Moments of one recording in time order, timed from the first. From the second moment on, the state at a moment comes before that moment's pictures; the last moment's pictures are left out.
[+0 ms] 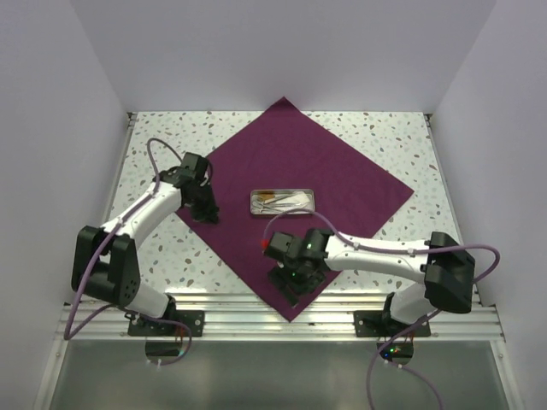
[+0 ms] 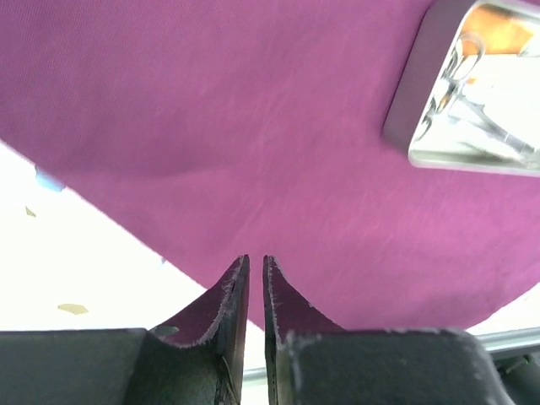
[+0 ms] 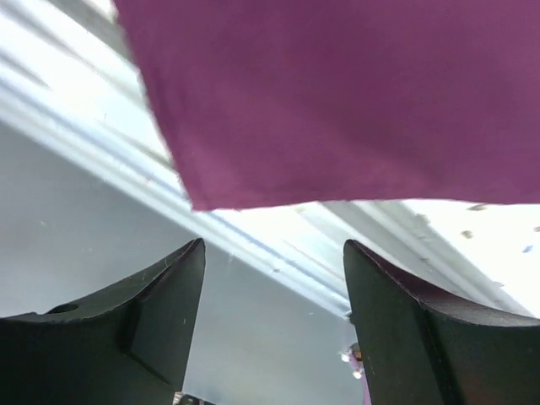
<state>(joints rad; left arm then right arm) -0.28 1.53 1.08 -0.77 0.10 -0.59 1.14 1.52 1.10 -0.97 -0.07 0.50</state>
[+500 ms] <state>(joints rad) -0.28 1.31 0.95 -0.79 0.10 -0.63 1.48 1.75 1.14 -0.88 0.12 0.57</state>
